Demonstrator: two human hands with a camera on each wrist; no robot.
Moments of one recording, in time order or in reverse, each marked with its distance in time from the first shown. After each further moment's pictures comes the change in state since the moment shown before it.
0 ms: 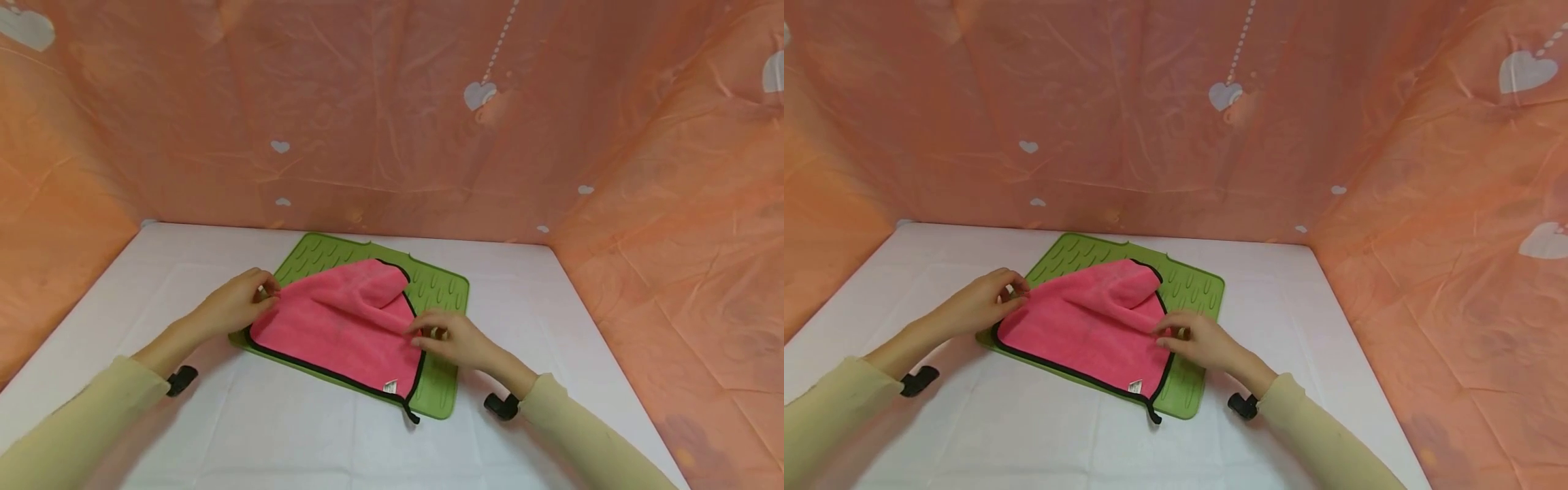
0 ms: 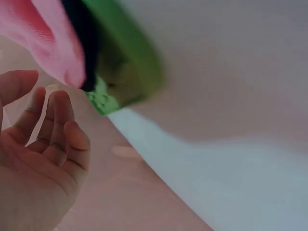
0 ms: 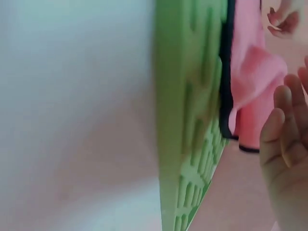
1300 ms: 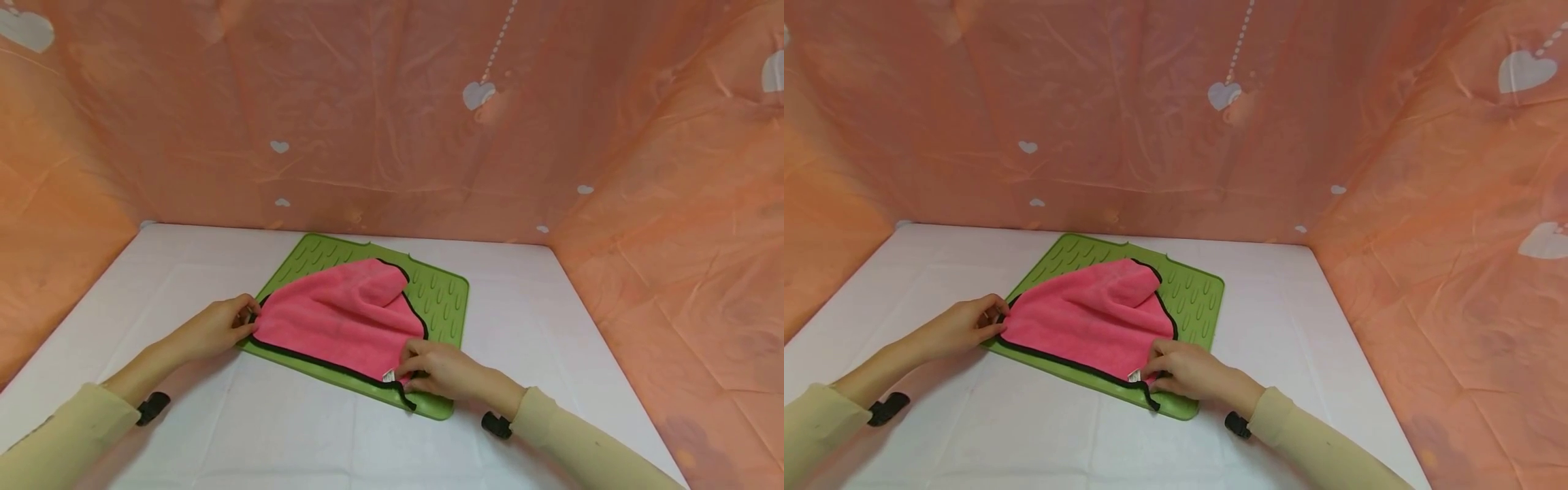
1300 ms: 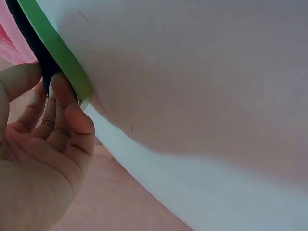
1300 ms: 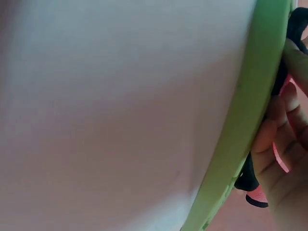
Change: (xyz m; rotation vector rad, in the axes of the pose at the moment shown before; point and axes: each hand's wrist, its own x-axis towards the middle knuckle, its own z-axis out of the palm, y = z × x) left_hand -0.038 -0.017 0.007 -0.068 -0.105 -0.050; right_hand -0.013 -0.006 0.033 -0.359 -0.250 -0.139
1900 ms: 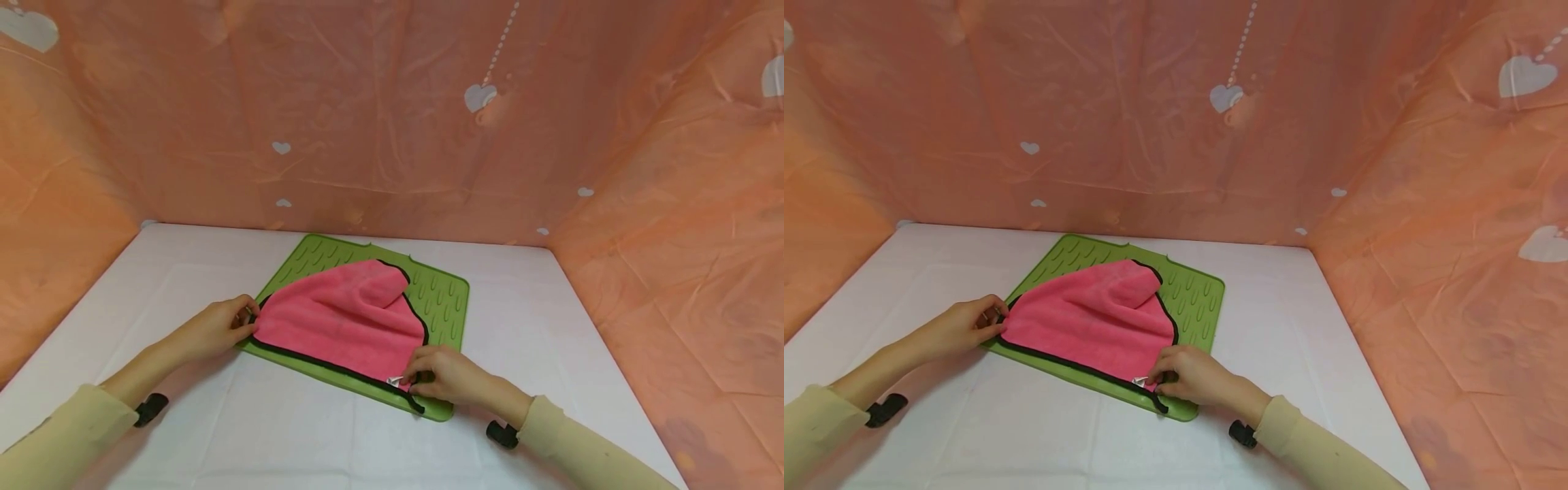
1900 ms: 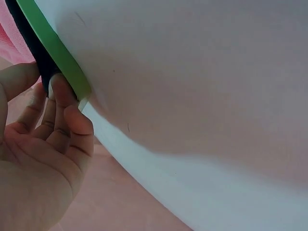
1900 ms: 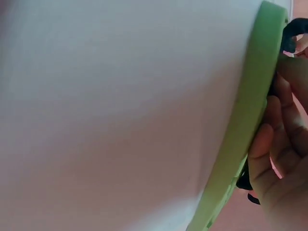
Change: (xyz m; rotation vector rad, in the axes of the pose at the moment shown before) left_hand -0.003 0.001 -0.002 -0.012 0.013 0.013; right_hand -0.008 -0.005 -0.002 0.160 0.032 0.065
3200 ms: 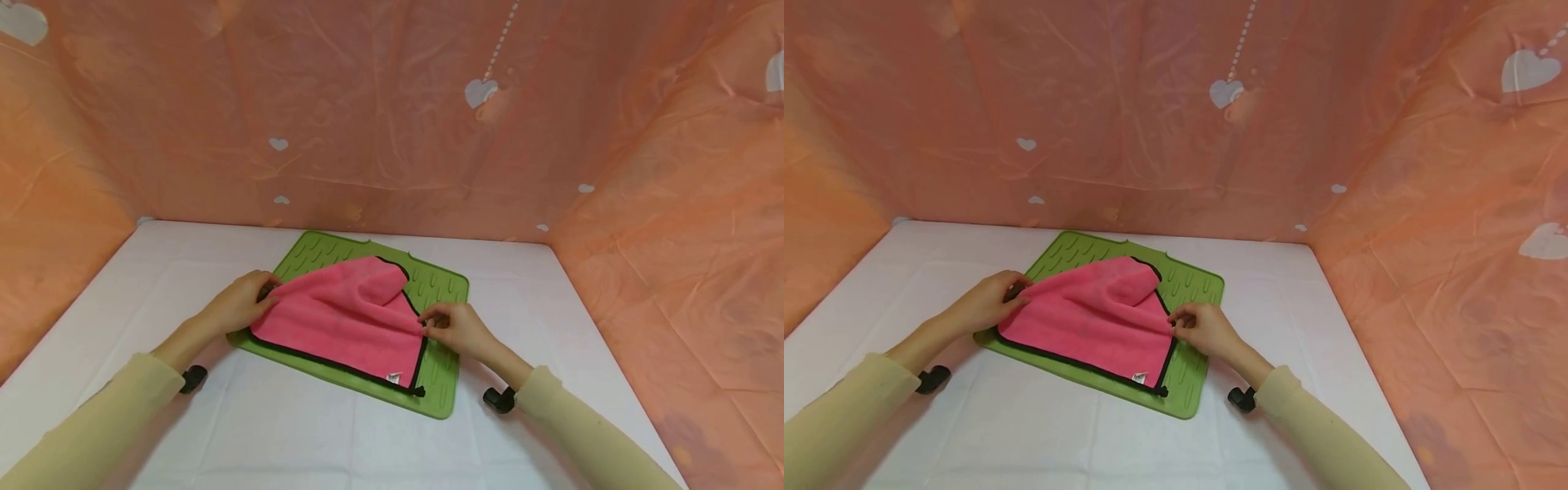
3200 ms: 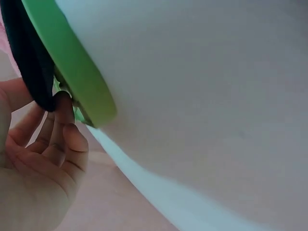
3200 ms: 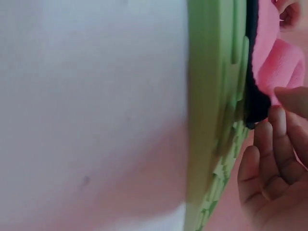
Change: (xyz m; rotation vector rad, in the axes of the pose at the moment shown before) left_hand 0.052 -0.003 0.009 0.083 0.092 0.040; right_hand 0.017 0.034 -0.030 0.216 0.283 0.392
